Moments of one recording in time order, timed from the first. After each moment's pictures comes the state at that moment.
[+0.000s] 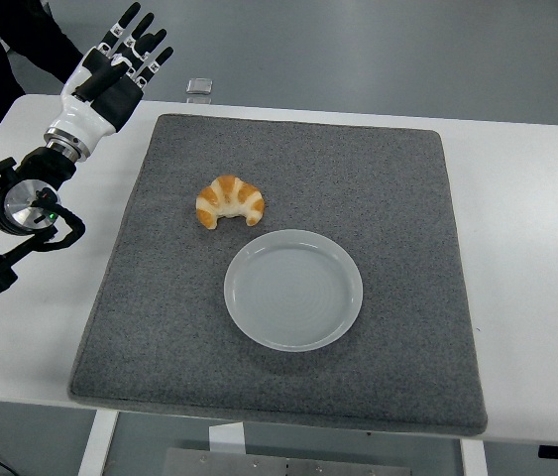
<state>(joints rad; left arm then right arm) -0.79 0.50 -0.58 -0.96 -0.25 -0.28 -0.44 0.00 0.00 -0.01 0.11 0.06 0.07 -0.03</state>
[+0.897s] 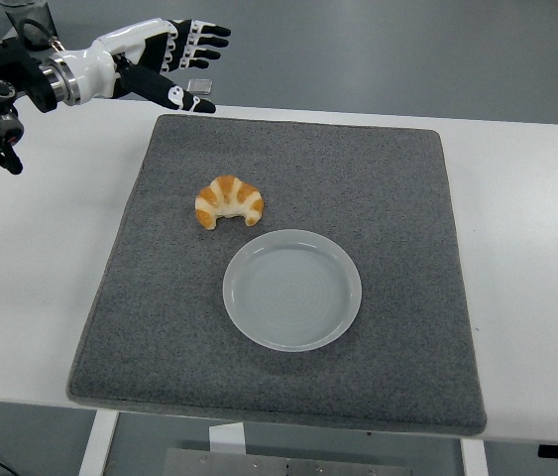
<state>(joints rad) -1.30 0.68 0.03 -0.98 0.42 -0.27 -0.34 0.00 0.00 -0.01 0.11 0.06 0.07 -0.03</state>
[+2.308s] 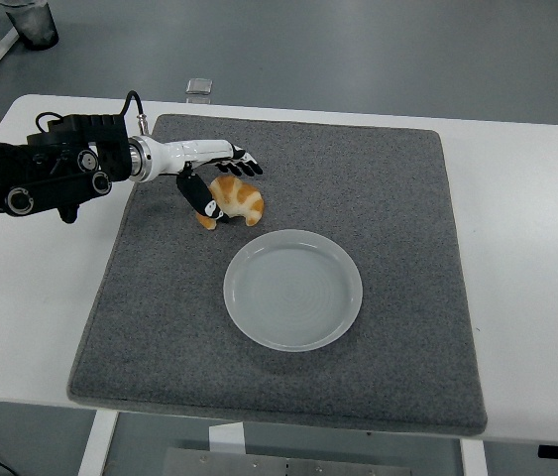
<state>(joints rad) -1.29 0.50 0.23 -1.01 0.83 -0.07 -0.15 0.00 0.00 -0.01 0.11 0.06 0.07 -0.03</state>
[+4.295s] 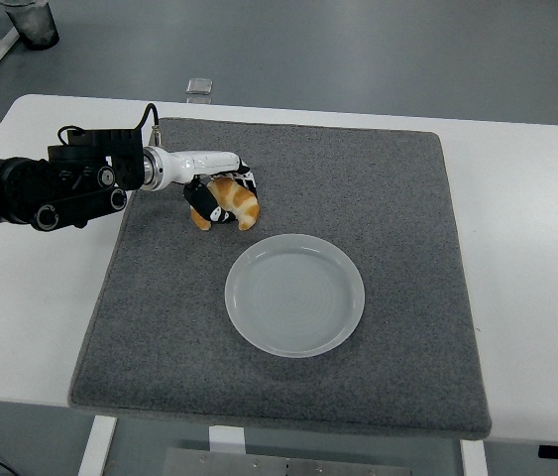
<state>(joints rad) -1.27 0.41 0.27 -0.90 0.95 -0.03 -0.19 0.00 0.00 -0.01 0.11 0.06 0.07 -0.03</state>
